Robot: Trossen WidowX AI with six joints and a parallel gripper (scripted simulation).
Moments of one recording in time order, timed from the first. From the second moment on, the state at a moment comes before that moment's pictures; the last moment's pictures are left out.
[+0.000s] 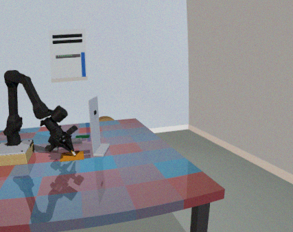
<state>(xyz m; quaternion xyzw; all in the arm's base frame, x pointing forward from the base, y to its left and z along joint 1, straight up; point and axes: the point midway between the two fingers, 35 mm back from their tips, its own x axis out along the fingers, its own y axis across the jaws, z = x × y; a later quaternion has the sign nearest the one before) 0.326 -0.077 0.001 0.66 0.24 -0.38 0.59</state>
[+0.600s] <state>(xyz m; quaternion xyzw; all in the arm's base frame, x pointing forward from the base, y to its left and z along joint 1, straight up) 0.327 -0.075 -0.004 0.66 0.24 -0.39 0.59</state>
